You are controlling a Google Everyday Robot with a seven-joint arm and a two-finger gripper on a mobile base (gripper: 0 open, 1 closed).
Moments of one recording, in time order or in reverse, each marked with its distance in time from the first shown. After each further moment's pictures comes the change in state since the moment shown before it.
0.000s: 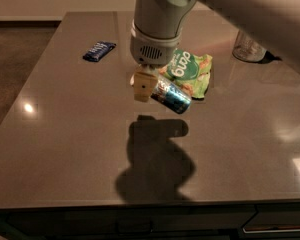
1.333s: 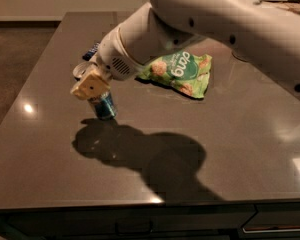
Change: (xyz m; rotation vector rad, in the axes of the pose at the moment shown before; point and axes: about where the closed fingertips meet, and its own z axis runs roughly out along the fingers) arm -0.128 0.034 0.004 -0.114 -0.690 -0.014
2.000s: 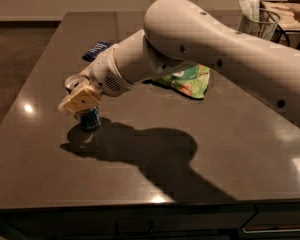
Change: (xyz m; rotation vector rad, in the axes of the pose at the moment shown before) arm 0.007 0.007 0.038 -0.031 -0.100 0.025
